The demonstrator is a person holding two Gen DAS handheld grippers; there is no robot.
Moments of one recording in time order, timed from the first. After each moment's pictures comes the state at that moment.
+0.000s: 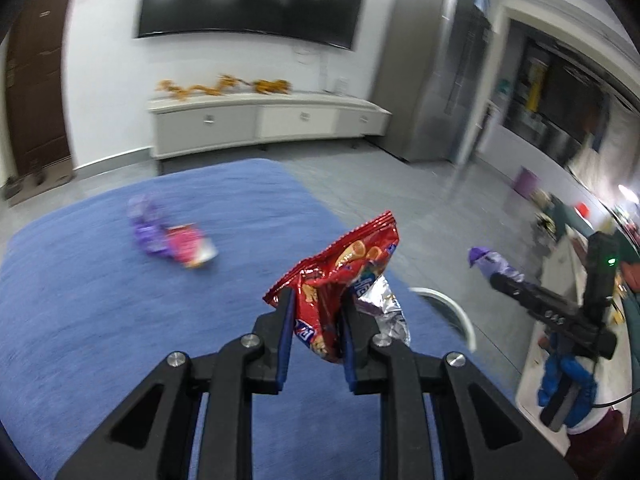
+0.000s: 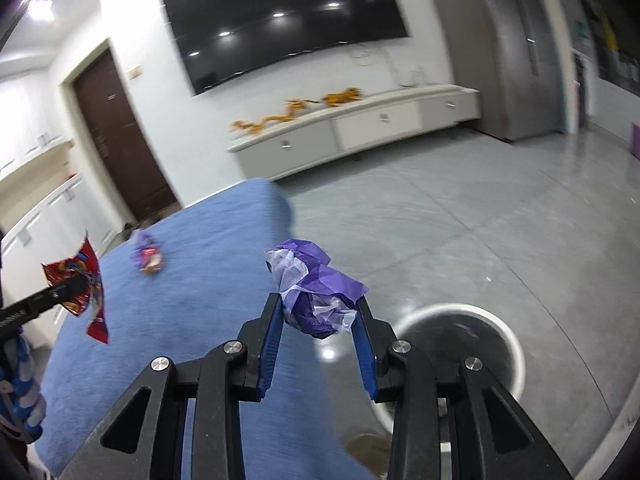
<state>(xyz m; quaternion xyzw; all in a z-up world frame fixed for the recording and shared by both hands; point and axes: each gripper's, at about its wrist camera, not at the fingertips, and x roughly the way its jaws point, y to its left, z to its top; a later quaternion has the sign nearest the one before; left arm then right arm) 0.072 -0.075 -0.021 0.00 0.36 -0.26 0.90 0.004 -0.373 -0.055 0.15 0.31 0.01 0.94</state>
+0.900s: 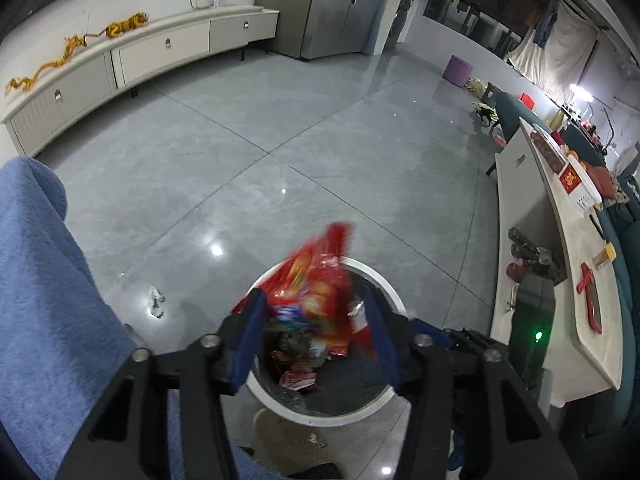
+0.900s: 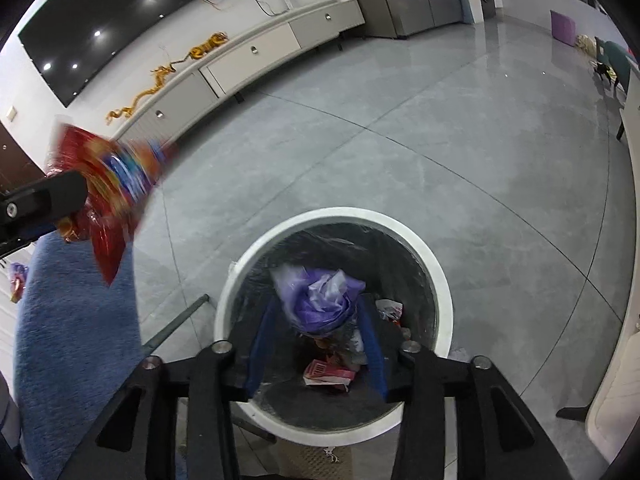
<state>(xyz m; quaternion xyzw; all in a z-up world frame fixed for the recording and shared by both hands) 0.142 -0.382 -0.122 0.11 0.47 -0.39 0.78 0.018 -0.505 -0.192 0.26 0.43 -0.11 0.86</state>
